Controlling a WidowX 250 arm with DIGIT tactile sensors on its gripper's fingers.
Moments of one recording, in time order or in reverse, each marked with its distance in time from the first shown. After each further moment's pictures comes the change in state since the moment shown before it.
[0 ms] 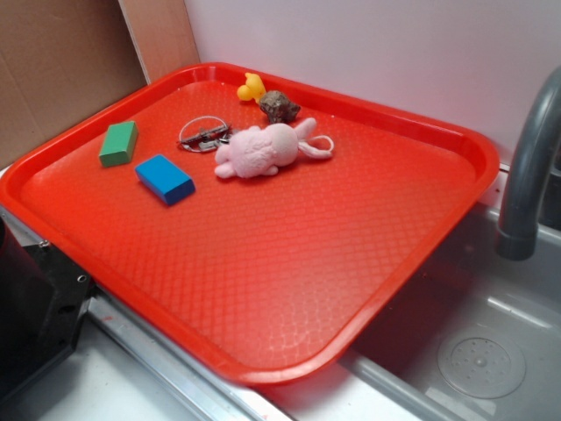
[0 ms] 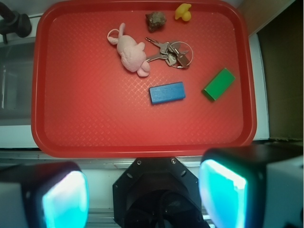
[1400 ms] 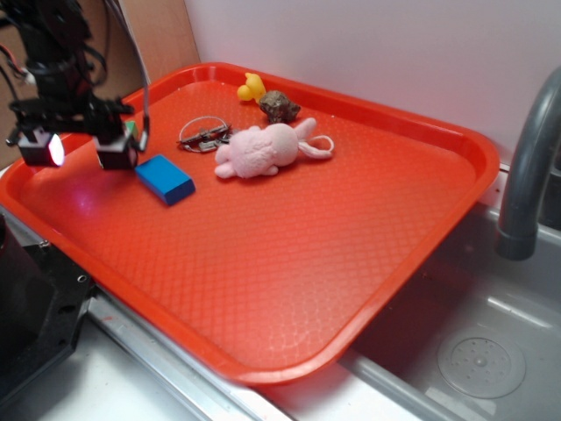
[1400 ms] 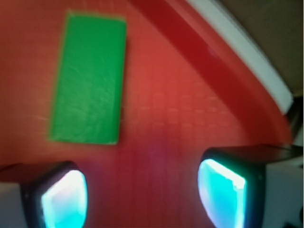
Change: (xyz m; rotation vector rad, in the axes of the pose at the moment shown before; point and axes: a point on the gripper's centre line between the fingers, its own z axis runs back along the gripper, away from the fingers) arm 0.032 0.141 -0.216 0.262 0.053 0.648
